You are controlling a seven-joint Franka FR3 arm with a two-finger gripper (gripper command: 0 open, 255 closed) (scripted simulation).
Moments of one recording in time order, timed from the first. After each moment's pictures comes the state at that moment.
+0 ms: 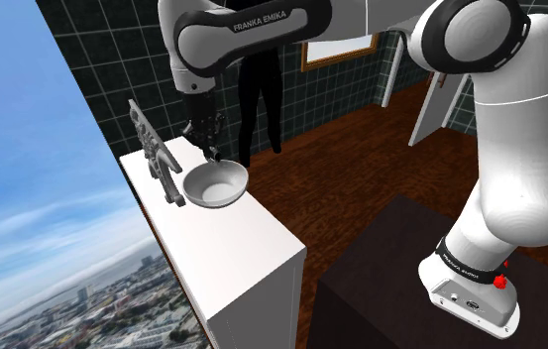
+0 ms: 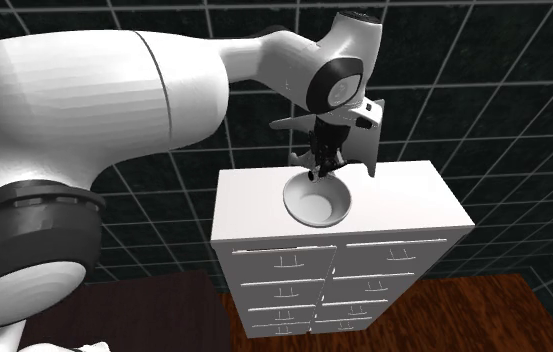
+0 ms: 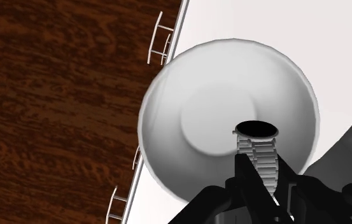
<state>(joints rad) 0.18 0.45 0.39 -1.39 -0.13 1.79 0.32</state>
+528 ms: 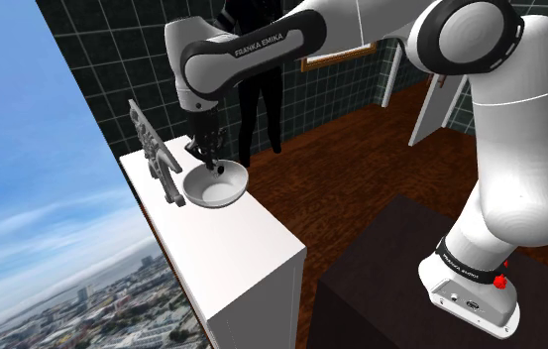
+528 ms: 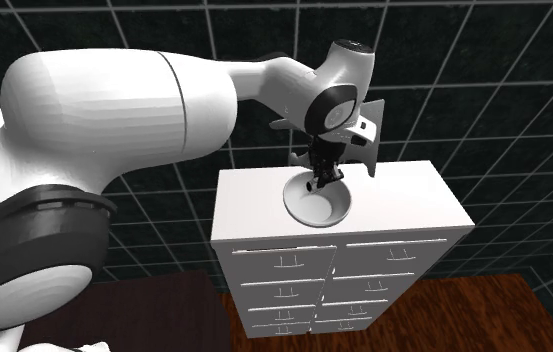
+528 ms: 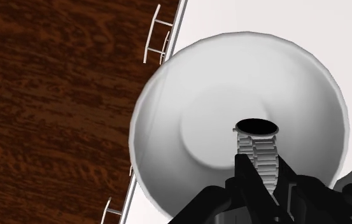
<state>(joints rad) 0.18 0.47 0.38 -1.48 -0.14 1.89 0.32</state>
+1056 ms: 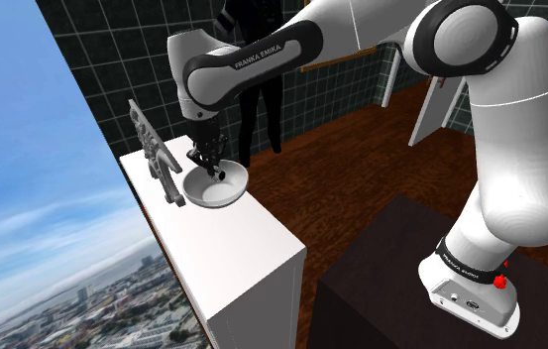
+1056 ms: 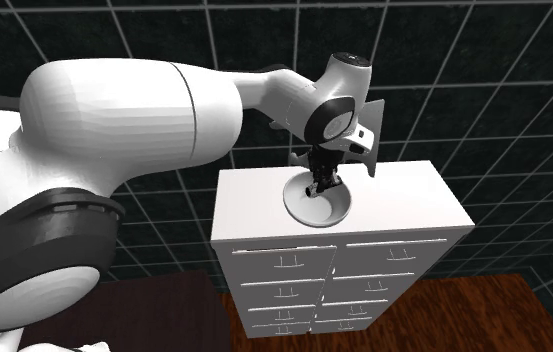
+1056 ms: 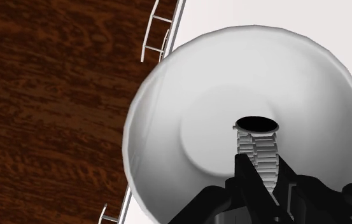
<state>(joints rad) 0.18 0.49 0.38 -1.51 -0.14 1.94 0.33</state>
